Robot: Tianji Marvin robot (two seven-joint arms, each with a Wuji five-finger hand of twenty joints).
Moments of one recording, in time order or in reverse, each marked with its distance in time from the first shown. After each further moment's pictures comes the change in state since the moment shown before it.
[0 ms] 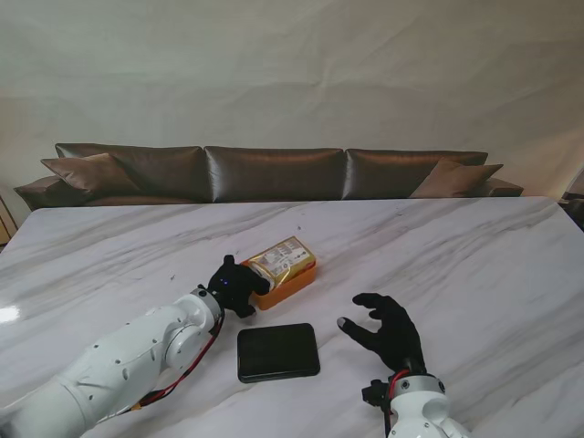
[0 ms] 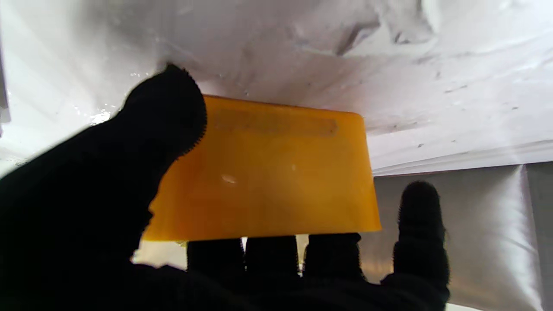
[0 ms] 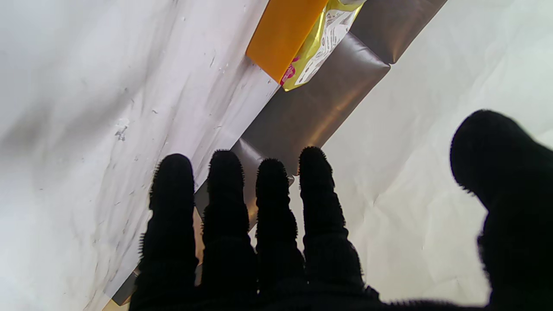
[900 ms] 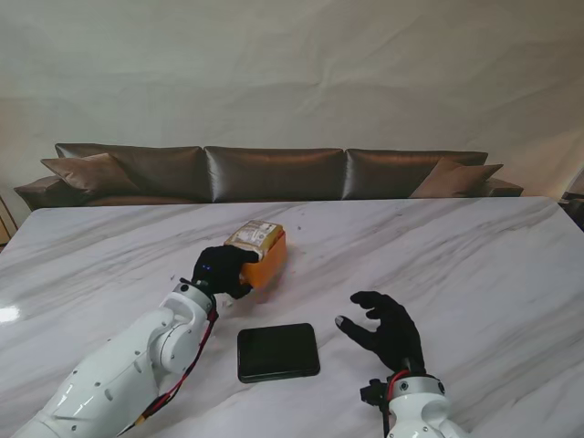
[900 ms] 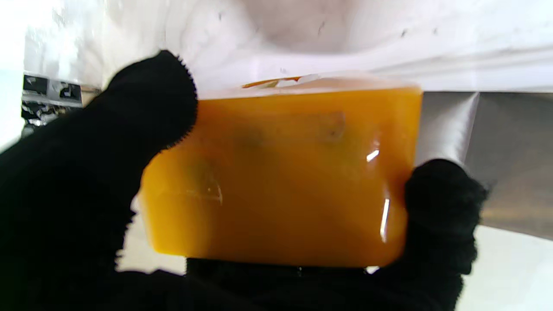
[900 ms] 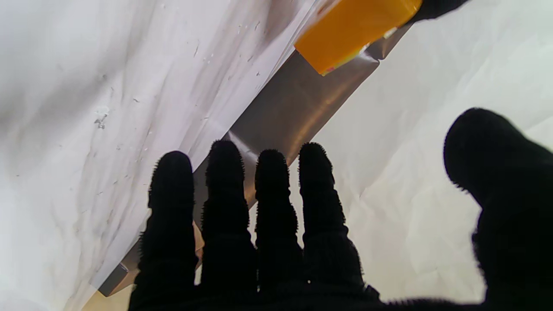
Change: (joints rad) left arm 0.215 -0.004 -0.329 -0.251 0.043 0.054 0.072; right arm -0.015 0.000 -0.008 -0.034 -0.038 0.002 -0.019; left_hand -0.034 -0.104 0.010 0.149 0.093 0.010 0.148 0.748 0.206 0.001 0.277 0.339 0.364 0.038 0.360 0.360 0.626 0.160 0.771 0.227; right_hand 0.025 0.000 -0.001 0.000 0.037 0.000 0.004 0.014 0.094 0.000 0.013 0.011 0.075 0.002 0.058 0.039 0.024 0.006 0.015 0.000
